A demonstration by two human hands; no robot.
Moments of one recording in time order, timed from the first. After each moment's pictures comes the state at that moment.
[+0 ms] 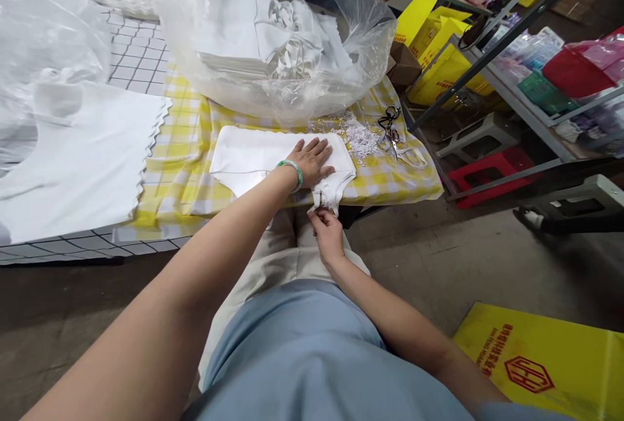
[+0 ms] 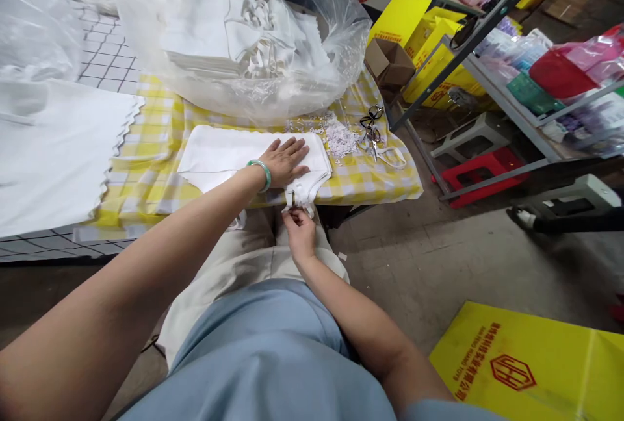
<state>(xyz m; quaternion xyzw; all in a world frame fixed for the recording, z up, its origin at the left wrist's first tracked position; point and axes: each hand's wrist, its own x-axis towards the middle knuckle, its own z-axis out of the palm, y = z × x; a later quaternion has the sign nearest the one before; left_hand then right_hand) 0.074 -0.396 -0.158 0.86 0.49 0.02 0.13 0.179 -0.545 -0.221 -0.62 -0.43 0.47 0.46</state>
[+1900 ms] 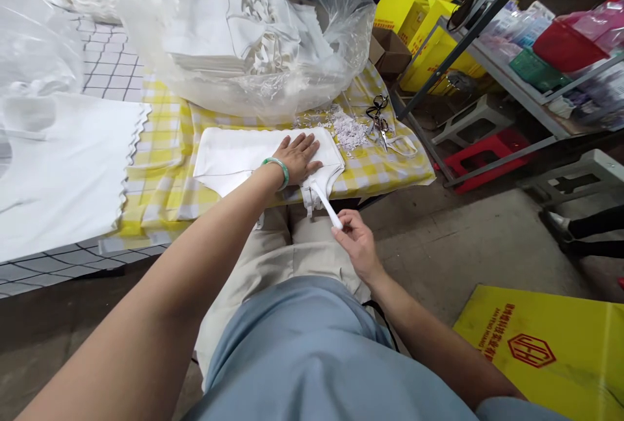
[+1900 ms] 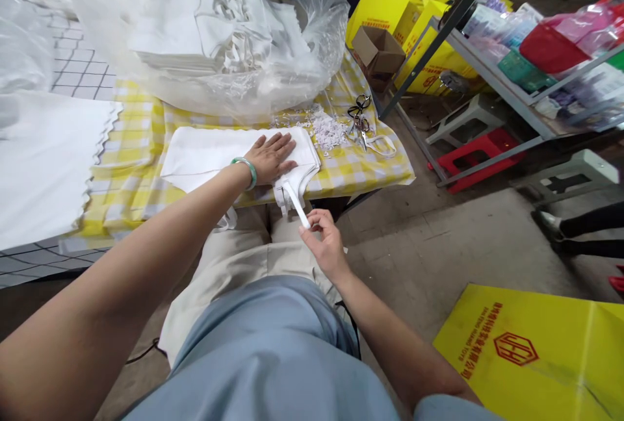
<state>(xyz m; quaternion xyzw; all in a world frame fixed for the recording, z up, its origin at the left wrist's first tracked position) 0.074 -0.397 -0.157 0.86 0.49 0.01 0.12 0.255 -0.581 -0.177 -0.56 -0.55 0.44 0.45</state>
